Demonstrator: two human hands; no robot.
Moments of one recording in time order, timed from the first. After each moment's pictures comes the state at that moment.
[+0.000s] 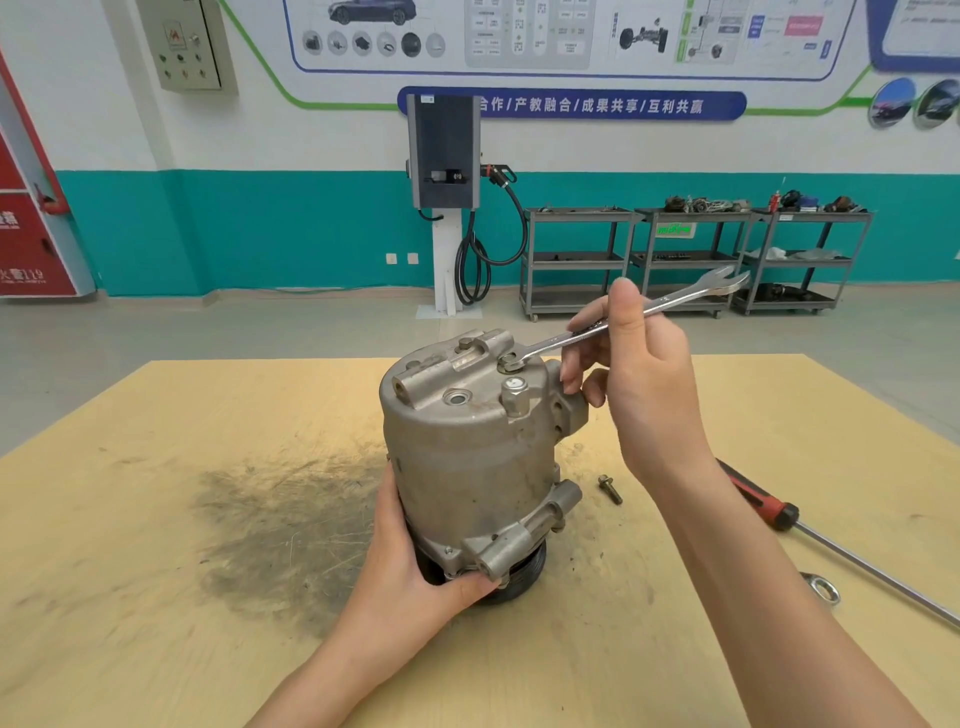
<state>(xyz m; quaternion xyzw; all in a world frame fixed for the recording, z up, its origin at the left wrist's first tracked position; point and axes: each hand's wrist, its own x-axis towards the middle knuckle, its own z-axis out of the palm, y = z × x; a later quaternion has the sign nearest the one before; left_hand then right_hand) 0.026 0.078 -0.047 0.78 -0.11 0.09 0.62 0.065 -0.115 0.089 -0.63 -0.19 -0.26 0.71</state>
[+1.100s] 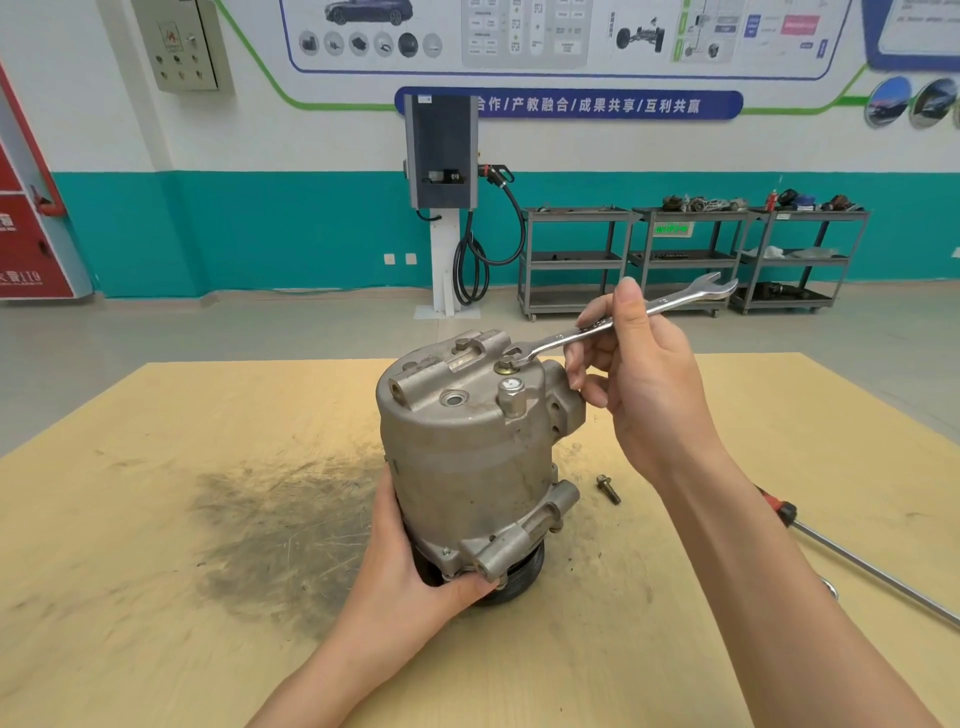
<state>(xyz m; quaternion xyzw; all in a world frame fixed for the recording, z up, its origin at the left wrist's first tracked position) 0.026 0.077 -0.049 0.78 -0.11 0.09 0.61 0.067 -0.121 0.093 -0.59 -0.17 -0.17 0.77</state>
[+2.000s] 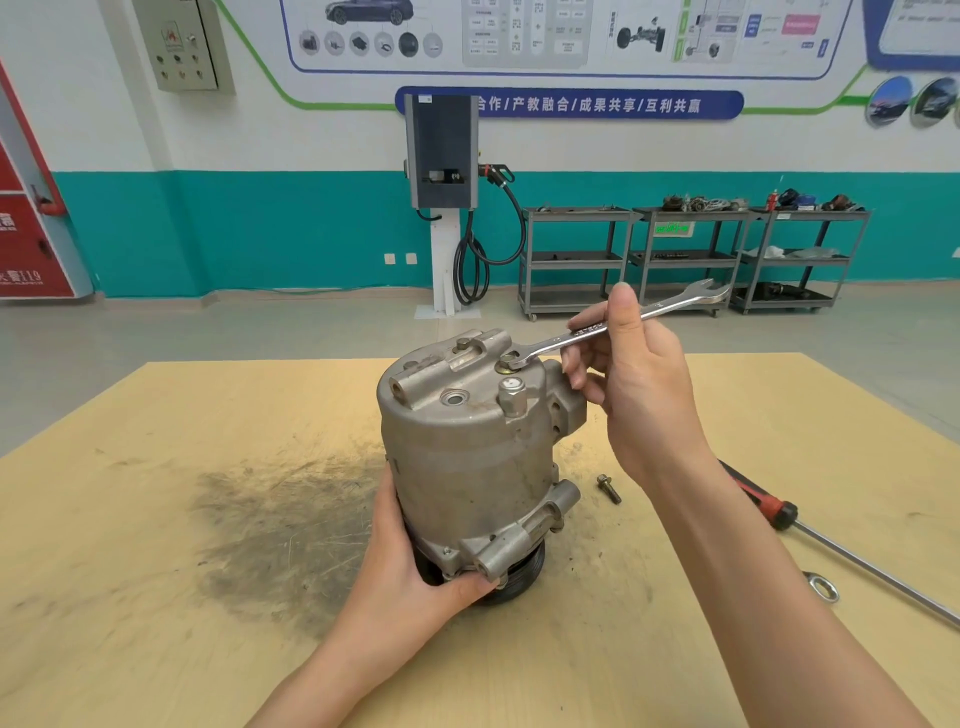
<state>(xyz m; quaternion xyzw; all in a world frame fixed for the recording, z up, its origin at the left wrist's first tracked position) 0.024 0.077 -0.044 0.78 -0.11 0.08 0.61 0.068 -0.115 0.090 -0.60 -0.16 -0.20 0.76</state>
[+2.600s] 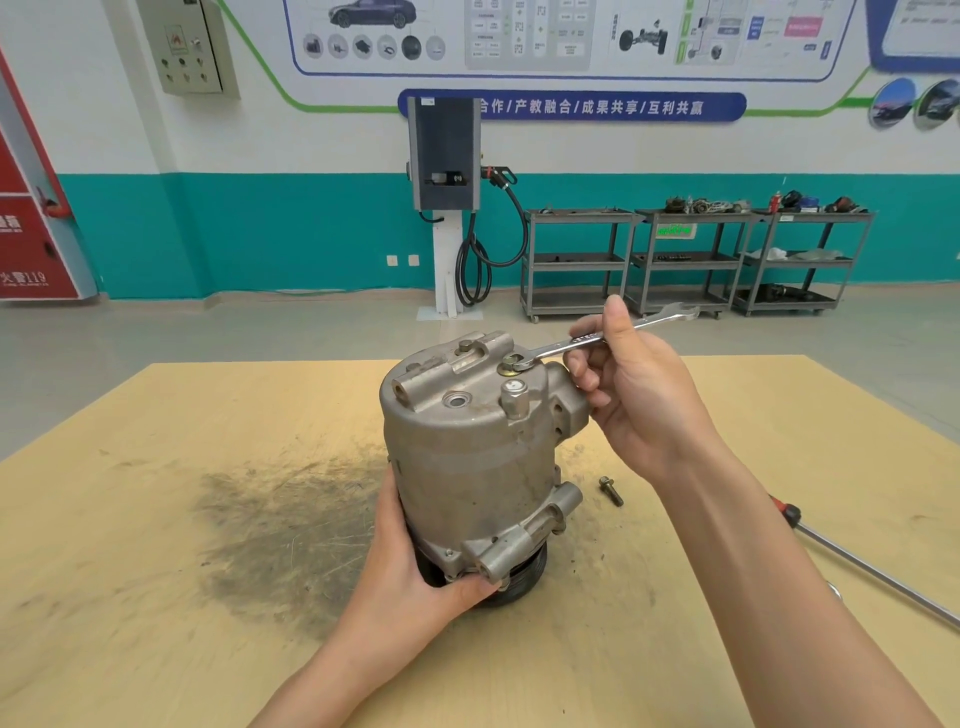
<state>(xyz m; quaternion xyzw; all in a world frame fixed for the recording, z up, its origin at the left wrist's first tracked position) 0.026 0.077 -0.045 0.77 -0.12 0.09 0.62 0.075 -0.124 0.089 -0.55 -0.11 -0.06 0.83</state>
